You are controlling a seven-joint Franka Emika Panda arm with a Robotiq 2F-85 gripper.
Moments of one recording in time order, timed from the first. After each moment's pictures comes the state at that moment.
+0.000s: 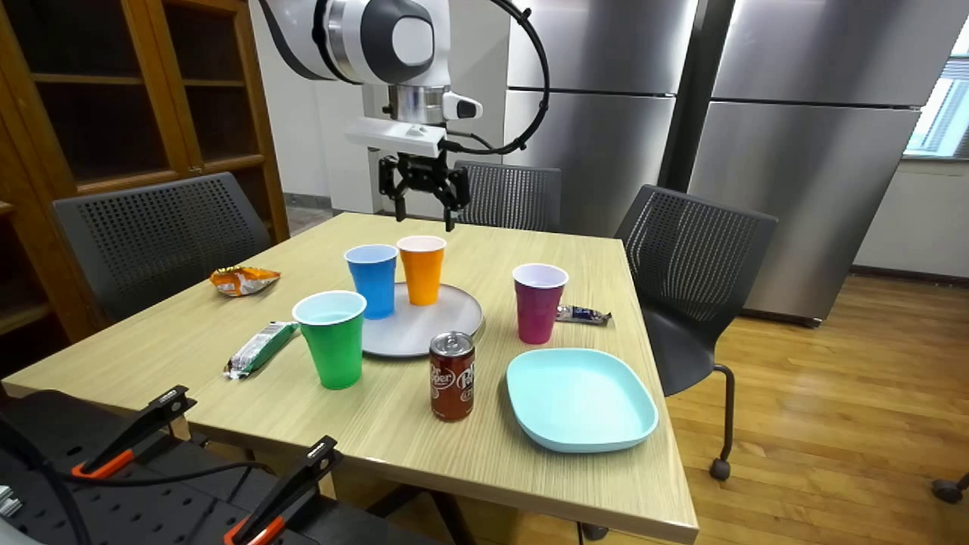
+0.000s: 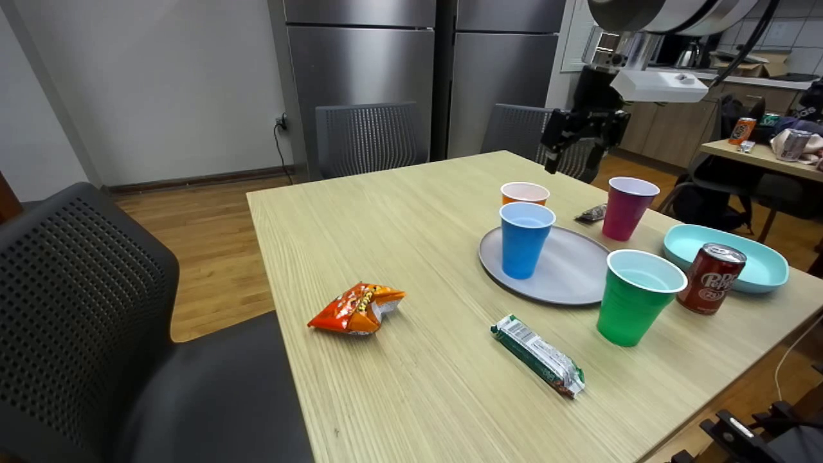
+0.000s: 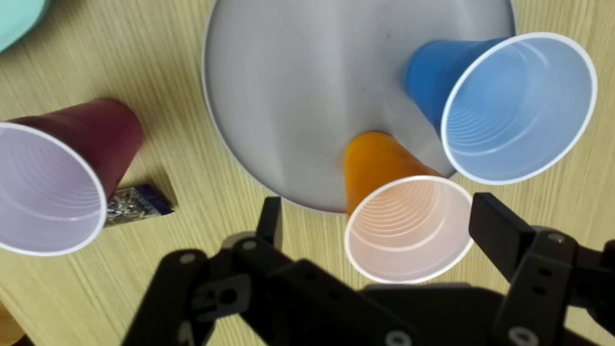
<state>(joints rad) -0.04 0.27 -0.04 -2.20 0.09 2.59 -0.19</state>
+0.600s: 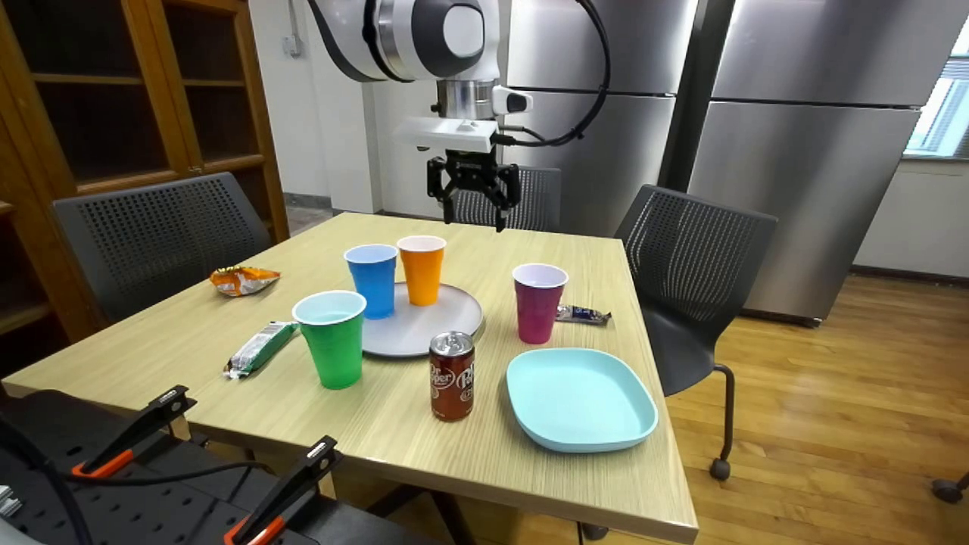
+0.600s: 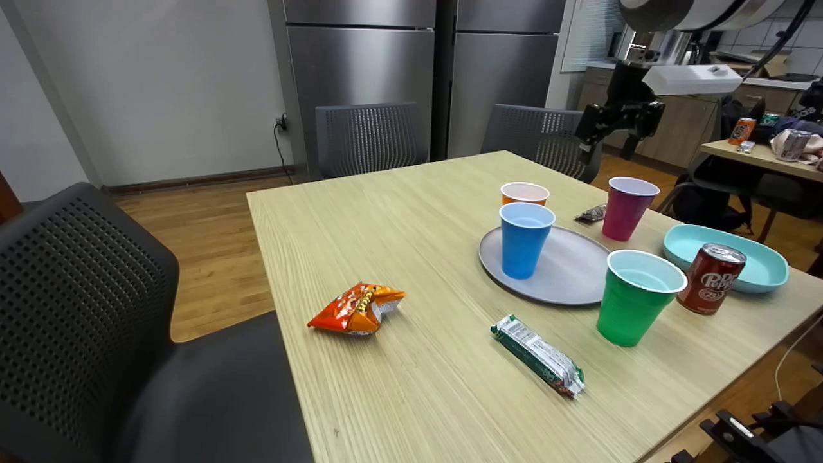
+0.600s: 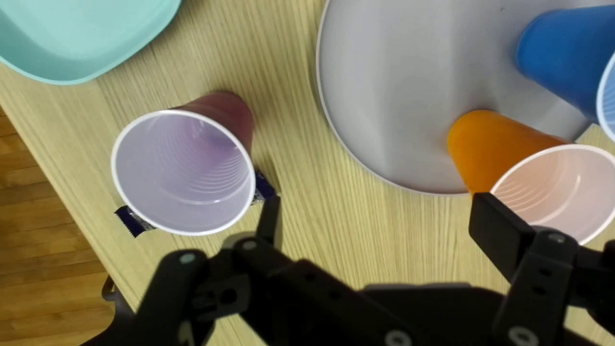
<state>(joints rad) -0.10 0.30 -0.11 -2.15 0.02 2.57 -0.19</state>
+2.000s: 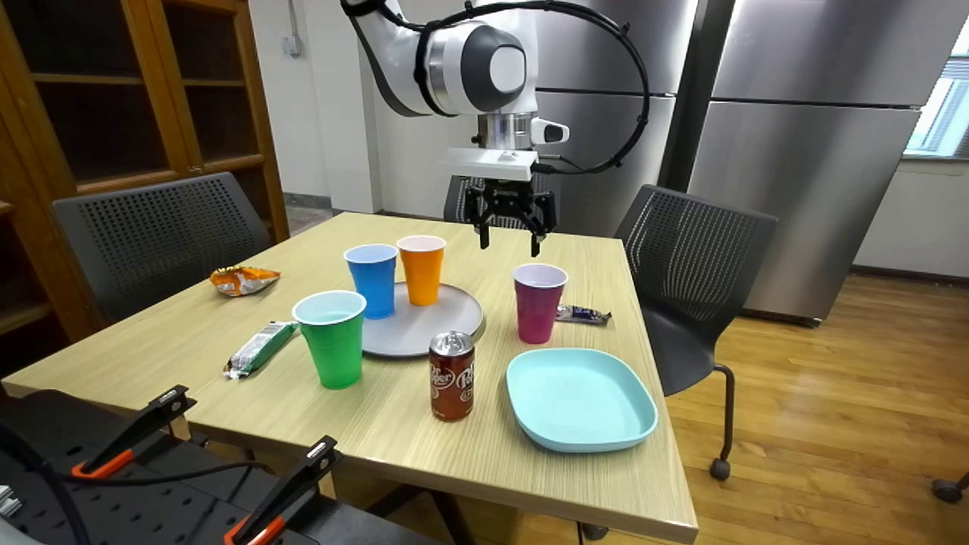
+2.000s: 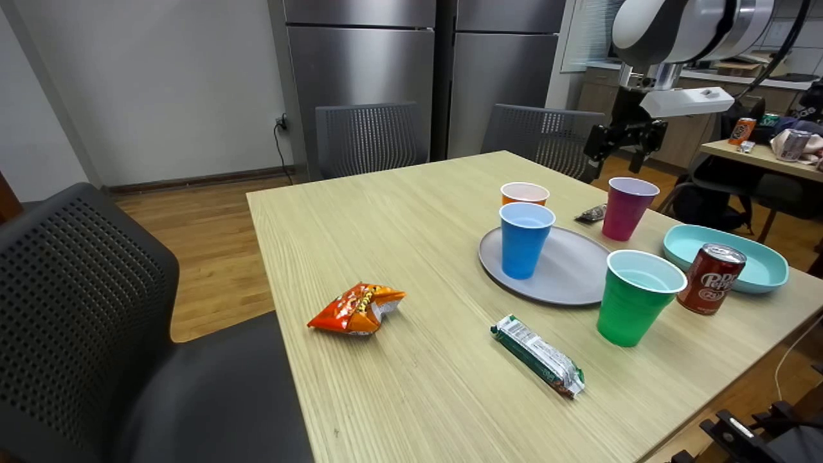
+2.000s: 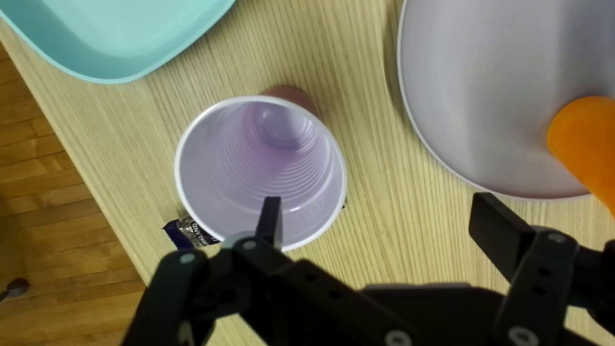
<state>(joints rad) -0.14 0.47 -0.14 -2.00 0.00 2.55 -0.19</state>
